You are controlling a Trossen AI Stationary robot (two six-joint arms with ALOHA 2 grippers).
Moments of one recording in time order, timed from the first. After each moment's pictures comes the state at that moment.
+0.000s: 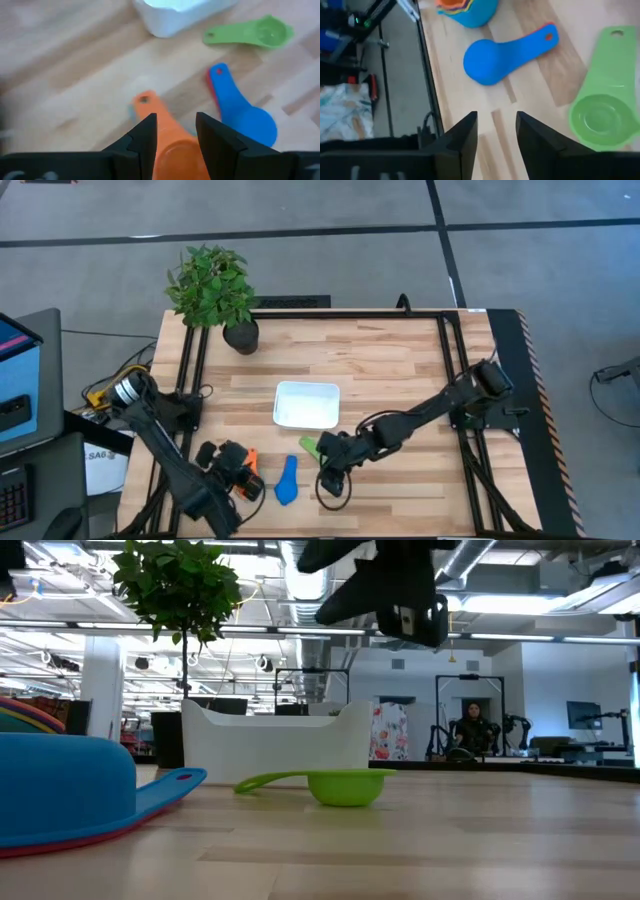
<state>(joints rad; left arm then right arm) -0.88 1.75 1.45 -1.36 -0.60 -1.94 0.40 1.87 1.36 -0.25 -0.02 0.90</state>
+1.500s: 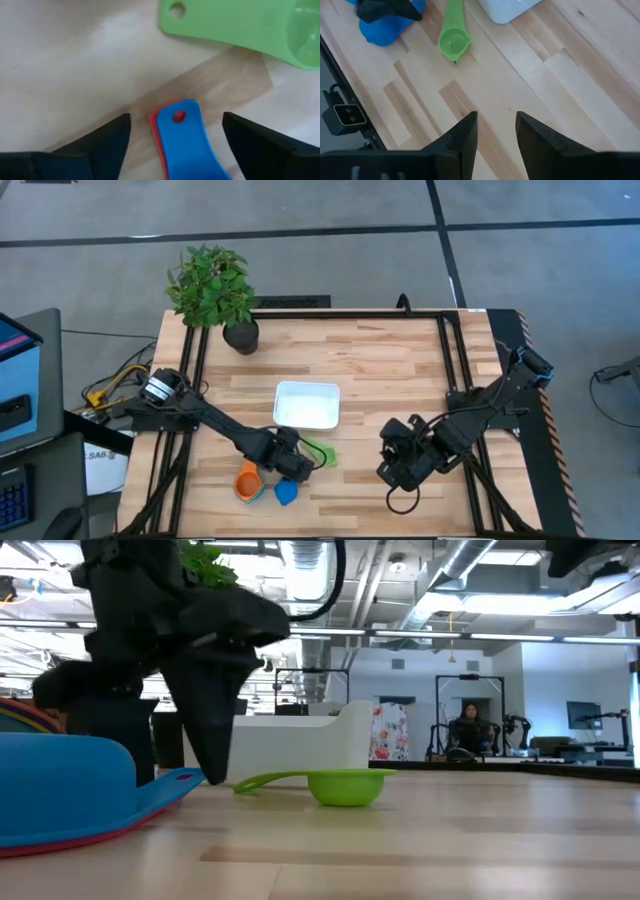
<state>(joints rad) -0.47 1.90 1.21 -0.54 -0.21 -1.56 0.66 1.54 1.36 -1.06 0.40 1.28</state>
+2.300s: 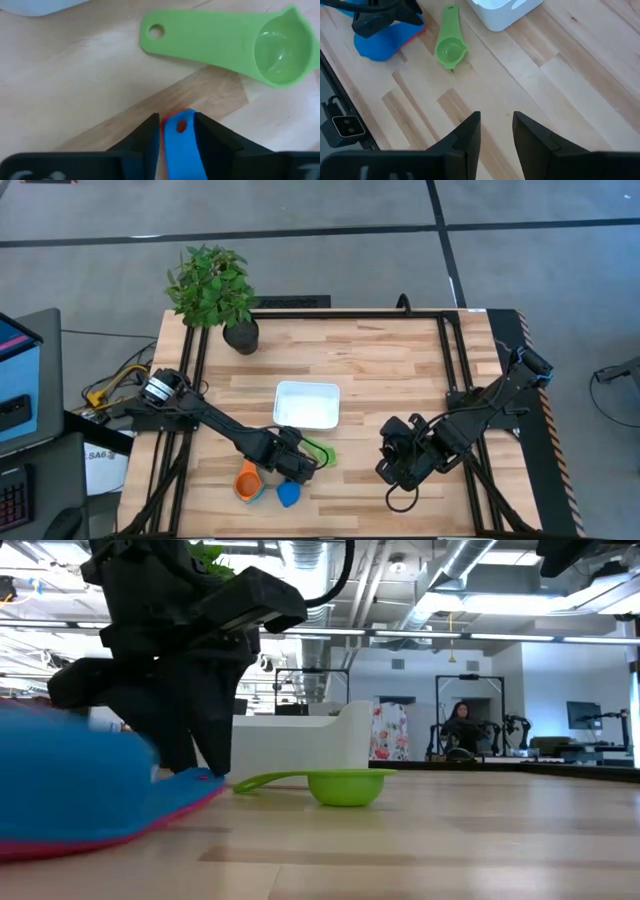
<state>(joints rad) -0.47 1.90 1.22 -0.49 -0.27 -1.56 0.66 1.54 1.36 -1.06 0.43 1.31</state>
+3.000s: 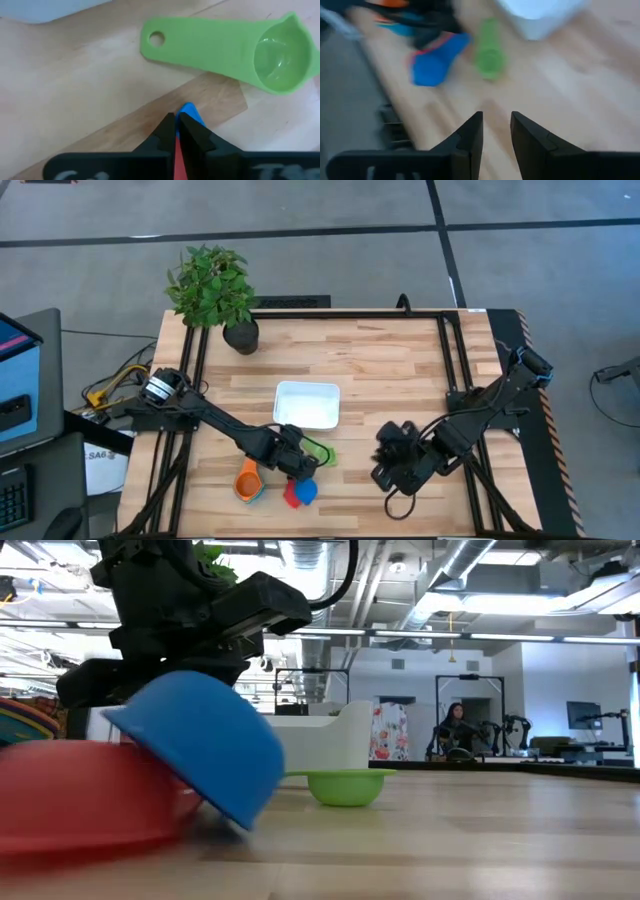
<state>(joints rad) -0.45 1.90 1.22 -0.49 -0.27 -1.55 0.67 1.54 1.33 -0.86 0.45 1.31</state>
